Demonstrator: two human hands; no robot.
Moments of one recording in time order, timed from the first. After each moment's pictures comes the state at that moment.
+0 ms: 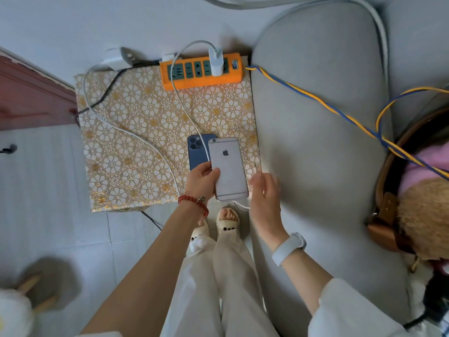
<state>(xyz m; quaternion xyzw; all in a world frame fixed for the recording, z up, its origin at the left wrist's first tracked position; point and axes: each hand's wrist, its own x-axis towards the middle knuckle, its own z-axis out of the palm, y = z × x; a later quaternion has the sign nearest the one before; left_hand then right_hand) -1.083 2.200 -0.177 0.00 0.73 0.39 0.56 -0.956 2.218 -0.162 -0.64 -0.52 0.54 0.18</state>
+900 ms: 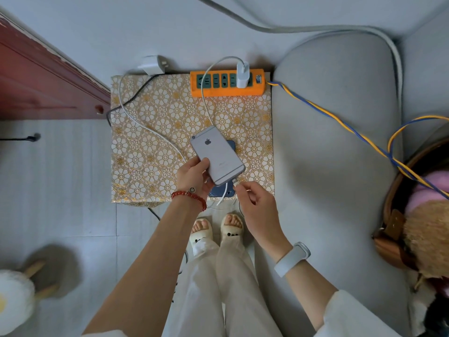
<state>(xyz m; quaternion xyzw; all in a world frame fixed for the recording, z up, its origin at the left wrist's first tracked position) -1.120 2.194 -0.140 -0.17 0.62 0.58 0.51 -0.986 2.204 -0.126 -0.56 -0.59 0.57 0.13</state>
